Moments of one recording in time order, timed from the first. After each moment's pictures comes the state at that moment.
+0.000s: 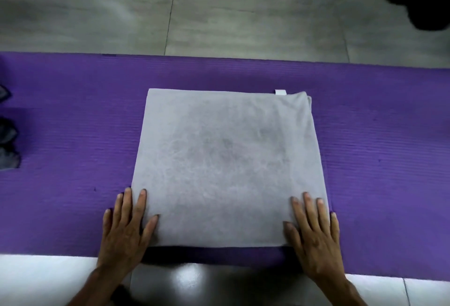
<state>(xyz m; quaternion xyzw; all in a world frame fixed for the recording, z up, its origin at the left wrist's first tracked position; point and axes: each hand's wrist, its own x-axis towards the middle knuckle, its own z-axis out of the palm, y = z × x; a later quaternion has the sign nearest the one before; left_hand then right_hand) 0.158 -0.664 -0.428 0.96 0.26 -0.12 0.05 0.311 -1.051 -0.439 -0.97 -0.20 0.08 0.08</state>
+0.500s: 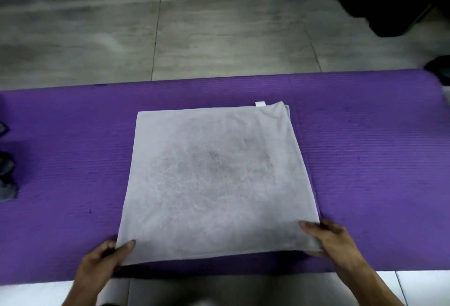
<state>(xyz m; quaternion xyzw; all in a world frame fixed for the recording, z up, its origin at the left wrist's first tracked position) 0.157 -0.657 -0.382 0.65 0.56 -0.04 0.52 0.346 -1.068 -0.389 -0.72 0.30 0.31 0.54</state>
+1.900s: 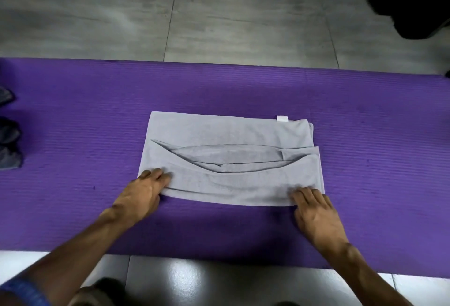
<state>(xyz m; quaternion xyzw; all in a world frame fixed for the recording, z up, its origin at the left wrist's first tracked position) 0.252 -0.638 -0.407 0.98 0.04 -0.16 0.05 0.371 -1.049 -0.416 -0.95 -0.31 0.05 0.03</state>
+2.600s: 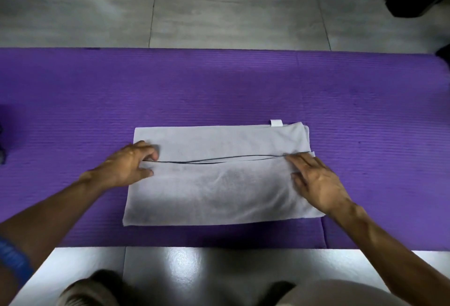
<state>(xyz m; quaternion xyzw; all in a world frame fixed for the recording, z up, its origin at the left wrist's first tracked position) 0.292 -0.594 -0.393 0.95 0.05 -0.22 0.23 0.417 -1.063 -0.405 -0.93 -0.30 0.15 0.12</state>
